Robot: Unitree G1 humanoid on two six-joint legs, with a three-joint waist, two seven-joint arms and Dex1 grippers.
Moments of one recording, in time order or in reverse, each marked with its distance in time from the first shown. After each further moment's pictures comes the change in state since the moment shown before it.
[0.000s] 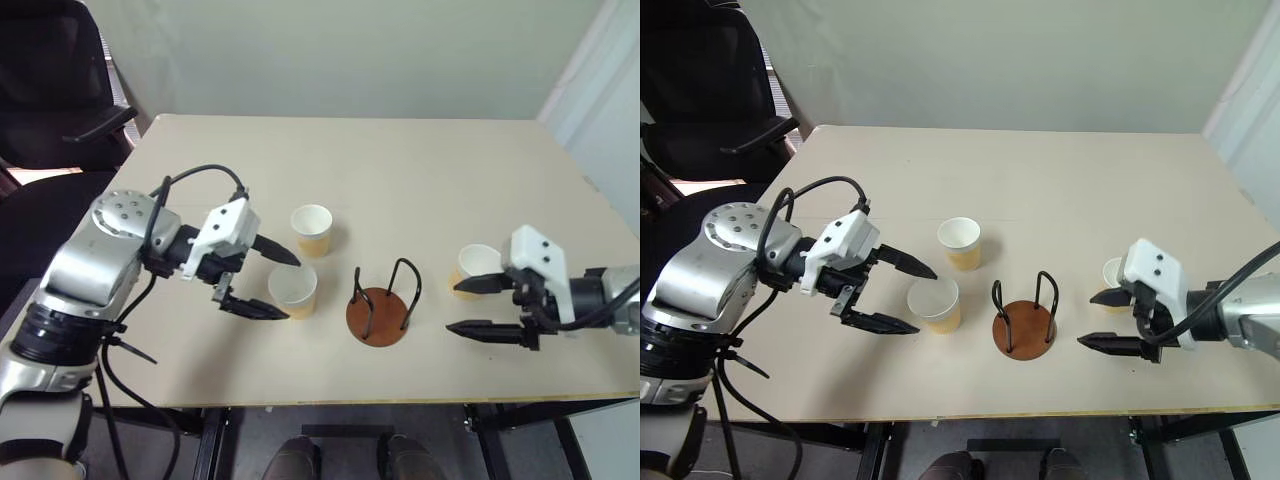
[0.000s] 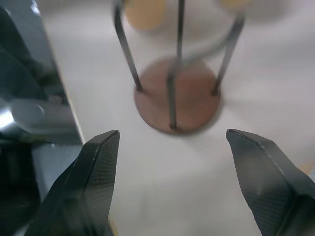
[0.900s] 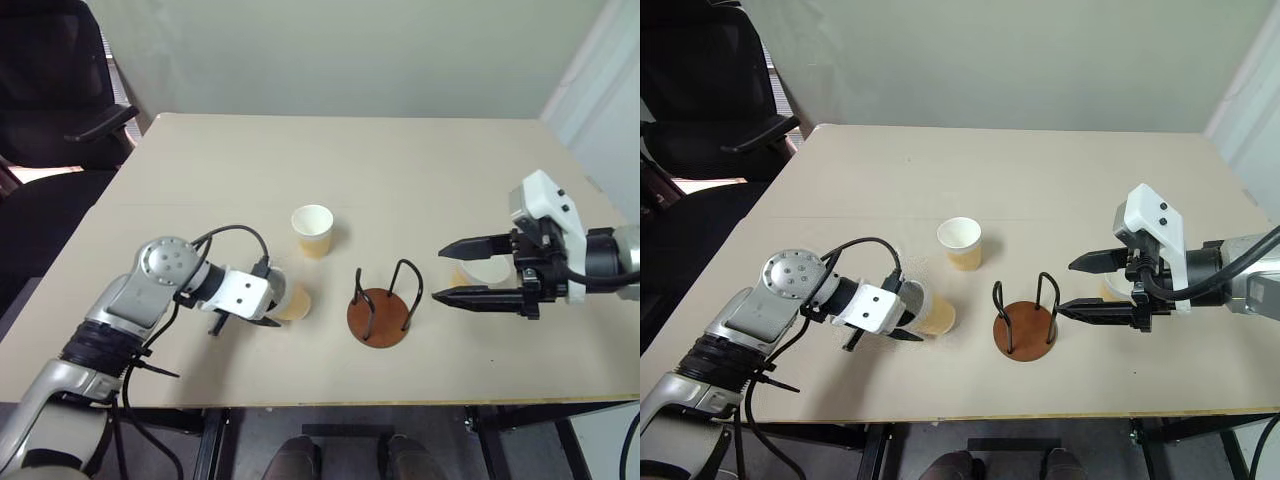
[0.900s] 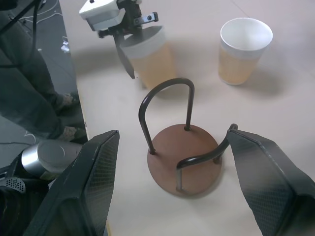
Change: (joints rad) left arm 0.083 -0.100 -0.127 0.311 0.310 -0.667 0.030; right arm -0.248 0.000 0.050 0.050 0.204 0.106 -0.095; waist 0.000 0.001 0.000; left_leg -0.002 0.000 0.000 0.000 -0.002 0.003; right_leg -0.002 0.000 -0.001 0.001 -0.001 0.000
